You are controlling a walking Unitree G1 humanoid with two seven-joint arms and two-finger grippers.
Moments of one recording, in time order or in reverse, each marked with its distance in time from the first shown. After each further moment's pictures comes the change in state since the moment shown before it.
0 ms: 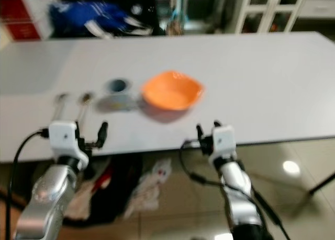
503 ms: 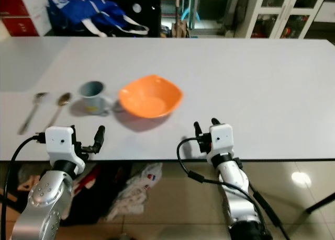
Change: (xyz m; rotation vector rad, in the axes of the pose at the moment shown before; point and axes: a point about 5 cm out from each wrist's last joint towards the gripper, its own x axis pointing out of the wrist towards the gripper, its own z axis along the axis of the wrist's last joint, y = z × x) left arm -0.004 0.002 -0.002 0.013 -0.002 -0.007; right arm 0.004 0.000 0.005 -0.001 -0.021 -0.001
